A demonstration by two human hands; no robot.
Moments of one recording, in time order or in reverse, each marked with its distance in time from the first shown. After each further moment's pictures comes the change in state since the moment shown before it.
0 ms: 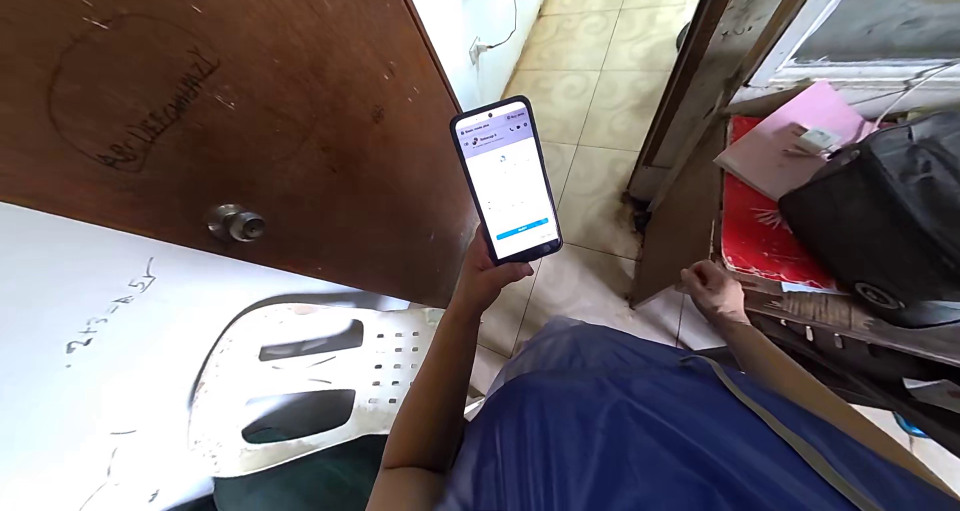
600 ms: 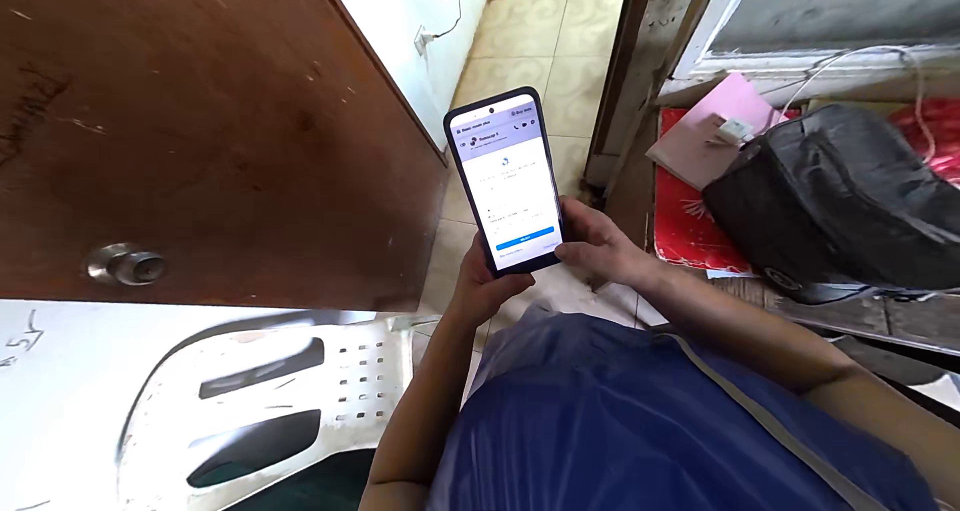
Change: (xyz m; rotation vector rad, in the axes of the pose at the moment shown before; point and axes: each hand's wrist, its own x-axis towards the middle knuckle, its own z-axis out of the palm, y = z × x) left_hand 0.030 -0.027 0.076 -0.051 -0.147 0.018; right_hand 0.014 -0.180 -0.061 0.817 -0.610 -0.599
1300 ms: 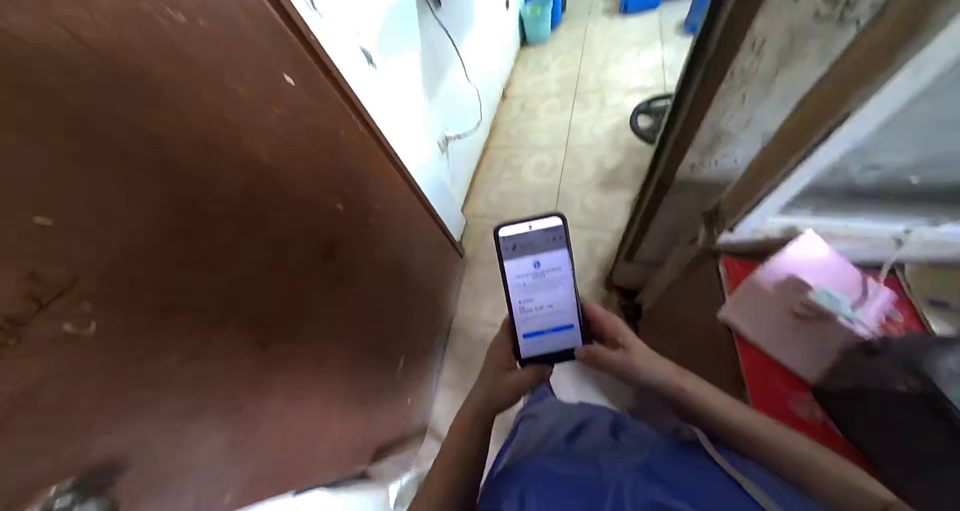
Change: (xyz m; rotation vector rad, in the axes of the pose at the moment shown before) left_hand 0.174 -0.019 -0.112 0.118 -0.044 -0.016; right_hand 0.168 0.056 -0.069 0.036 0.038 0.035
